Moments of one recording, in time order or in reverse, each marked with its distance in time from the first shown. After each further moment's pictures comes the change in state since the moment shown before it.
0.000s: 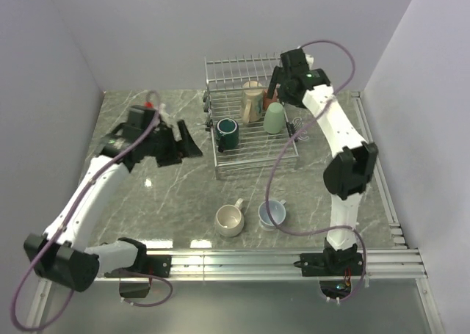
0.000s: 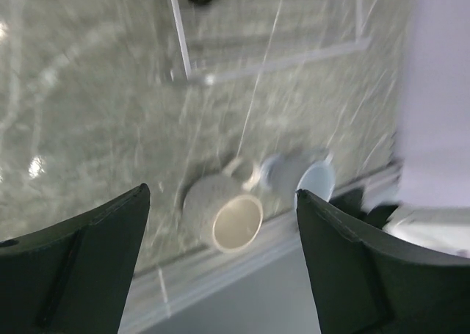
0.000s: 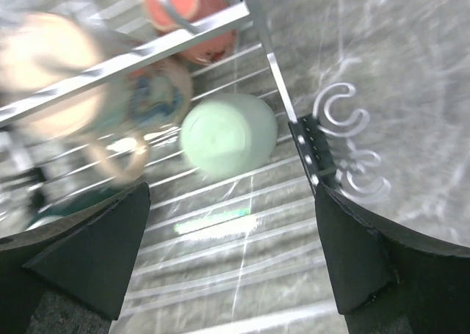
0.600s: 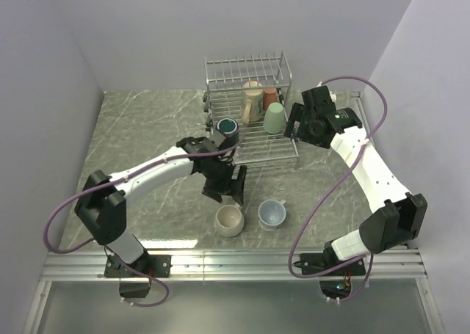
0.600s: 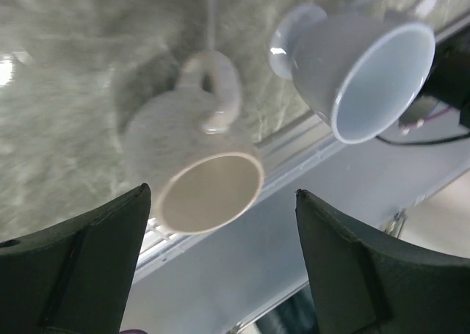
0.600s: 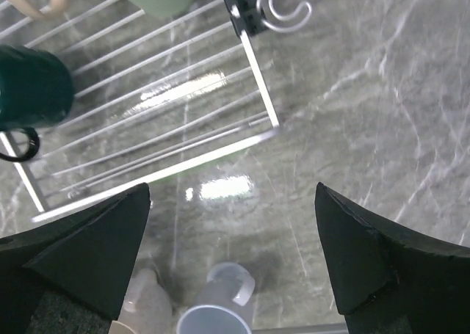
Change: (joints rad) left arm -0.490 0.420 0.027 -0.042 0.019 0.051; right arm 0.004 -0.604 -0.658 0.001 -0.035 0.034
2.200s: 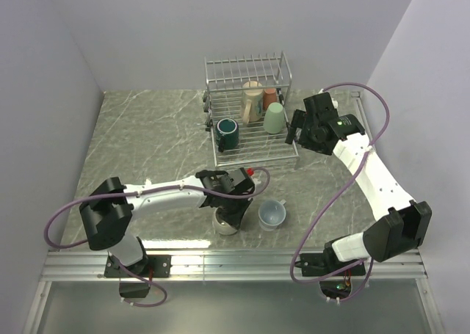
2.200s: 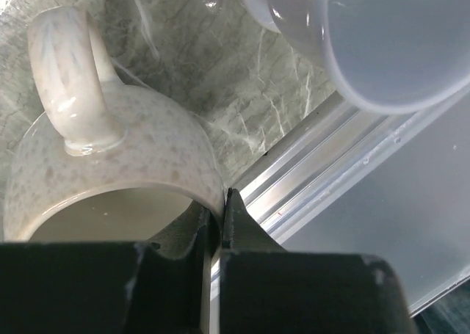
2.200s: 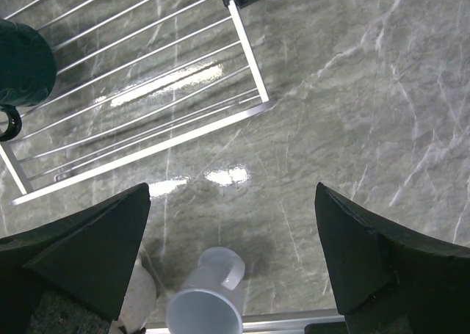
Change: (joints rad) left arm -0.315 0.009 -0.179 0.210 -0.187 0.082; right arm 0.000 -0.061 -0.086 -0.015 -0.017 0.003
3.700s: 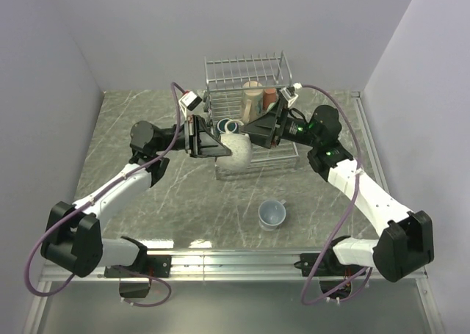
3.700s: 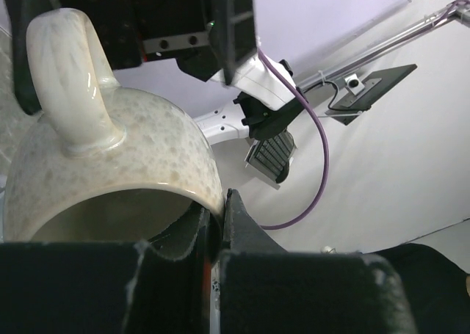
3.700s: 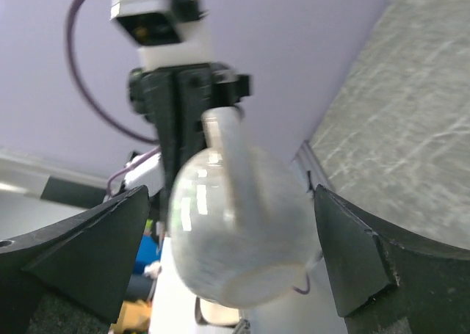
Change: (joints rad) left arm 0.659 -0.307 -0.225 1.584 0.962 -1.038; right arm 0.068 -0.151 -0.425 1.326 -1.078 0.694
